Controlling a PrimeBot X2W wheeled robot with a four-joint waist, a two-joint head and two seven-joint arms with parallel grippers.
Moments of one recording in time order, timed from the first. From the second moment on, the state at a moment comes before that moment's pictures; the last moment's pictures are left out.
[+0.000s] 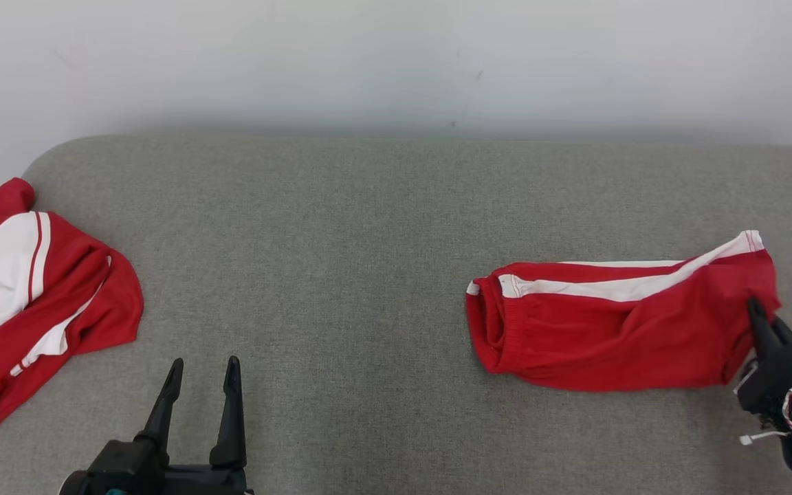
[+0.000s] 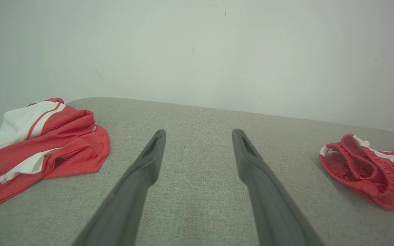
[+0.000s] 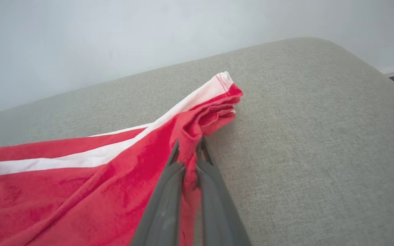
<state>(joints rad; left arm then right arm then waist) -0.07 0.05 -0.05 0.18 -0.21 -0.11 -0.26 -0.57 -0.56 0.63 0.94 1.08 0.13 -0.24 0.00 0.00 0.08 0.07</state>
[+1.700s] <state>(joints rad) -0.05 0.05 -0.07 0.18 -0.23 -0.10 -0.26 -0.19 -0.28 0.43 0.33 0.65 0.13 -0.16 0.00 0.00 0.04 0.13</state>
